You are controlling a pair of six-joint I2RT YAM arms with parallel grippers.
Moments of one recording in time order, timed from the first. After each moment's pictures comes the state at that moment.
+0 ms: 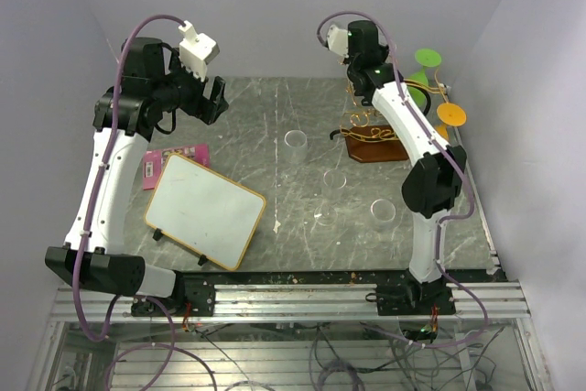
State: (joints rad) left arm -0.16 1.39 1.71 -0.81 0.42 0.33; right arm 0.38 2.09 2.12 -0.40 0.63 -1.13
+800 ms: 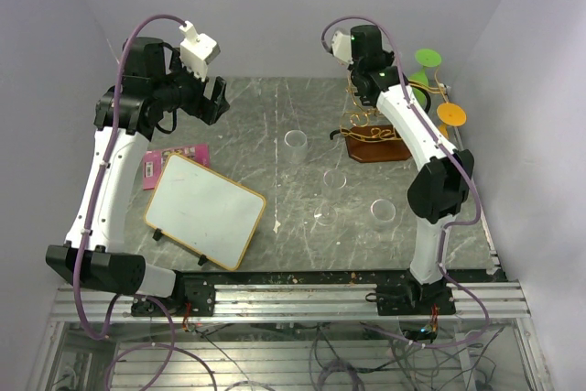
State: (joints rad) left arm -0.16 1.40 1.71 -0.81 0.43 0.33; right arm 0.37 2.01 2.03 -0.46 0.67 -1.11
